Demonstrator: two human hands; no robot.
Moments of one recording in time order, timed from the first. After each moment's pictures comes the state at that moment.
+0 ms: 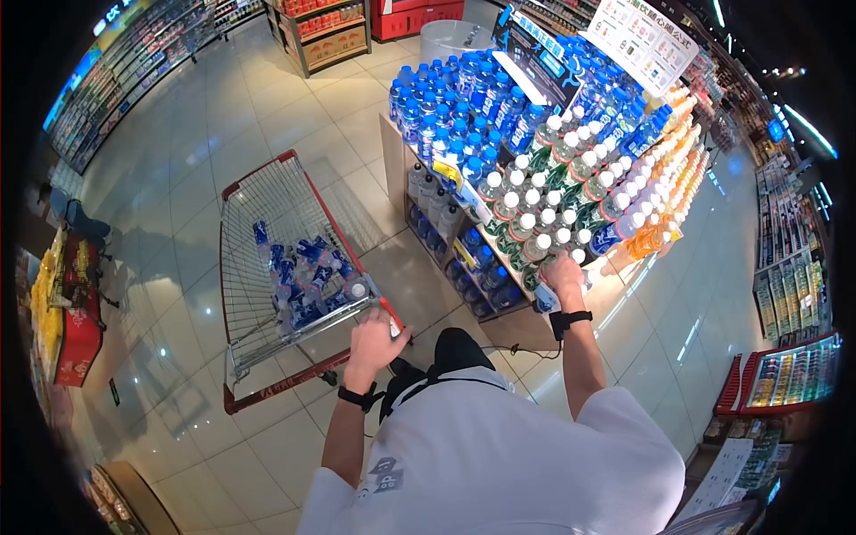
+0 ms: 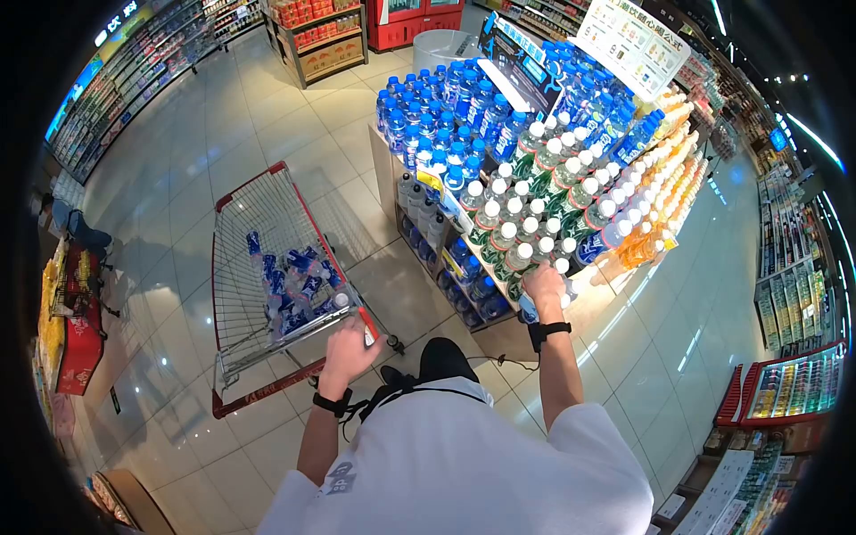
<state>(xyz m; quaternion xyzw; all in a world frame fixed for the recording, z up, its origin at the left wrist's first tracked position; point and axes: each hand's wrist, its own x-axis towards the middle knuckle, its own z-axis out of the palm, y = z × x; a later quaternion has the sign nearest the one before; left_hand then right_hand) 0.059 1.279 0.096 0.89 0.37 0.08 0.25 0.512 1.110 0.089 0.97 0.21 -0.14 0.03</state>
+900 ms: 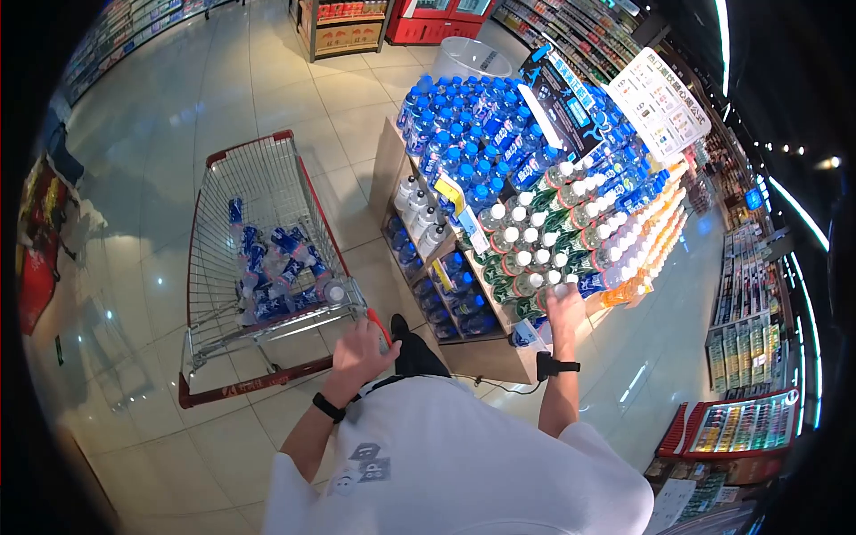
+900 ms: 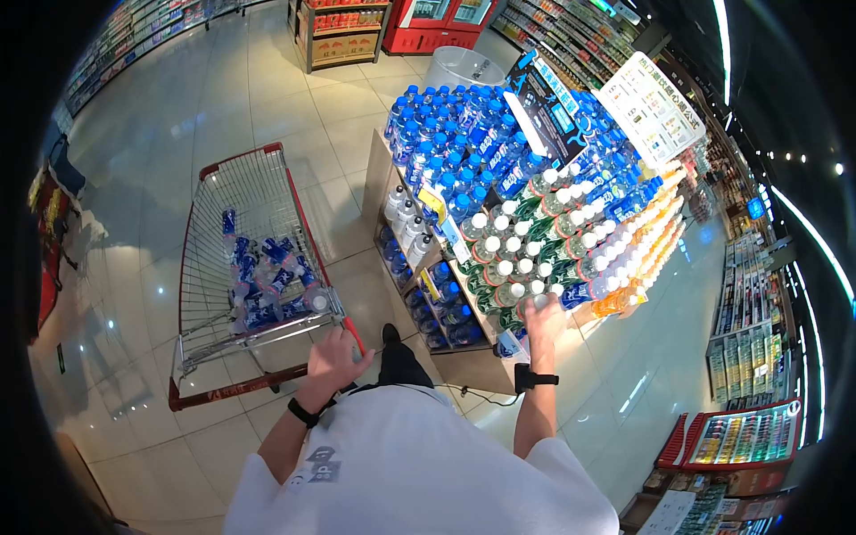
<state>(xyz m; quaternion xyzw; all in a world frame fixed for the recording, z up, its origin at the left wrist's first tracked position) 0.062 1.287 0.079 0.89 0.37 0.11 0.25 0.490 1.110 0.143 0.96 0.23 0.09 -0.13</state>
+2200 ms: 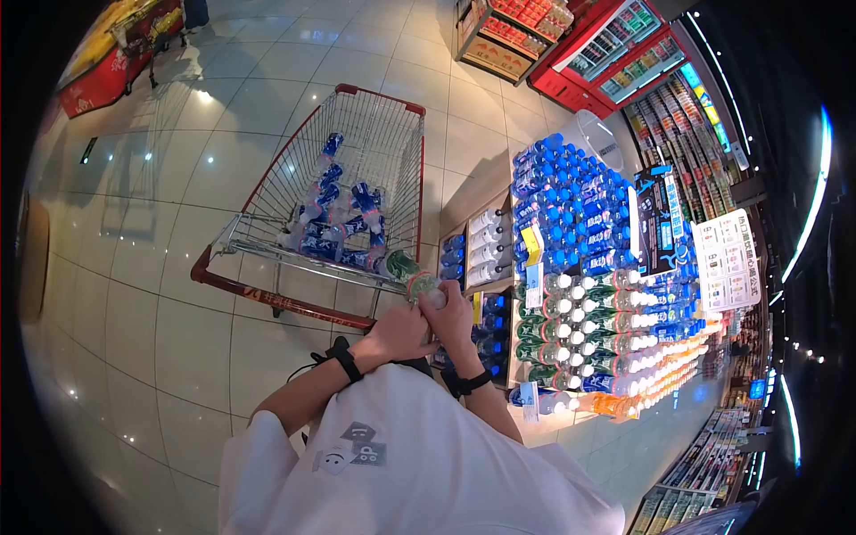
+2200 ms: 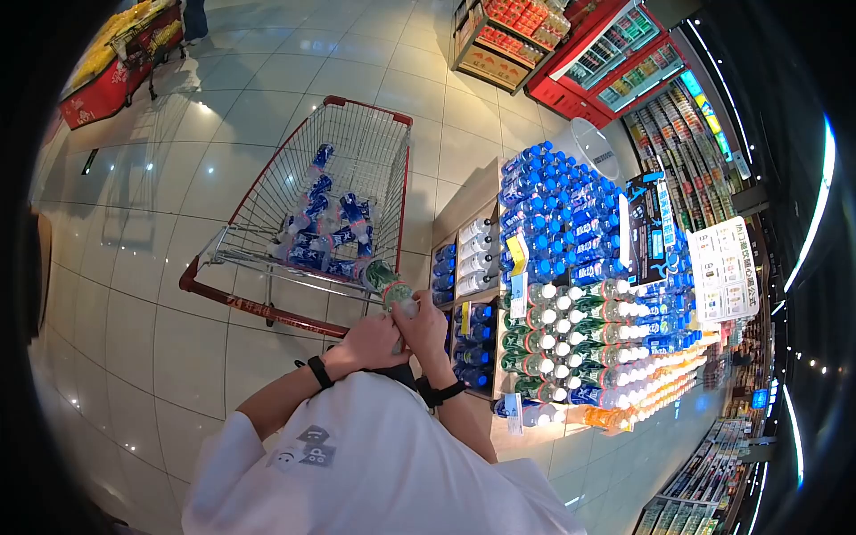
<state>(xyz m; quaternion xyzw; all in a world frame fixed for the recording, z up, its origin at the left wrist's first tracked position) 0.060 1.284 0.076 0.89 0.35 0.13 0.26 0.228 1.287 0.079 0.70 0.65 -0.14 -0.27</state>
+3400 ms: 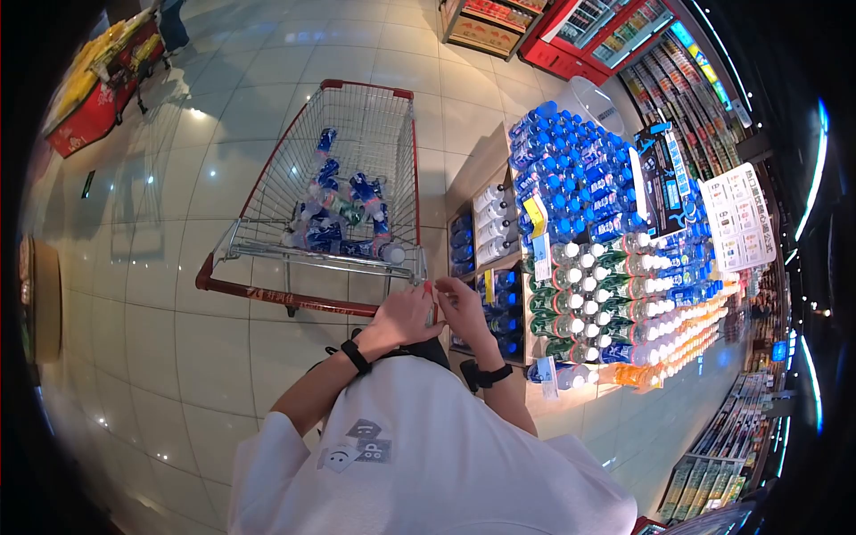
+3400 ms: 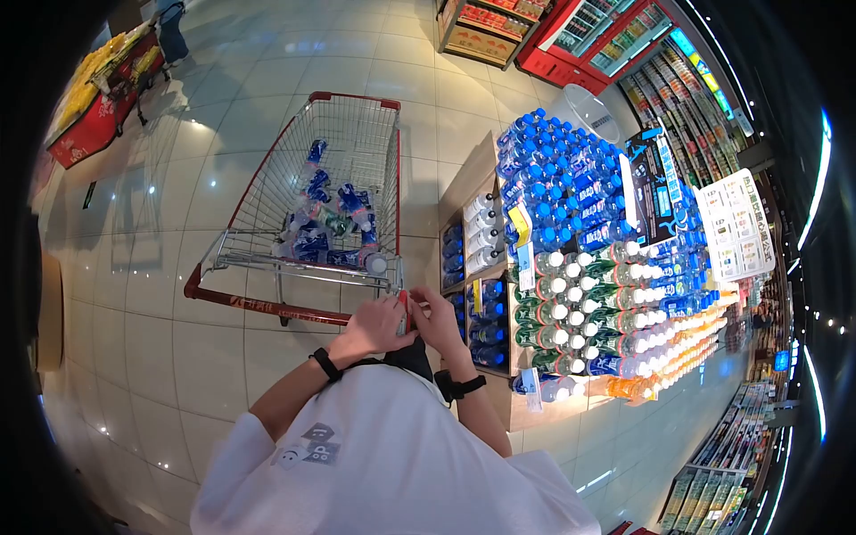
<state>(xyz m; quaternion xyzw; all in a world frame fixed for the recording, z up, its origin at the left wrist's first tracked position) 0.063 1.280 0.075 0.88 0.39 0.13 0.24 0.255 1.255 0.082 0.61 0.61 -0.36 -0.35</state>
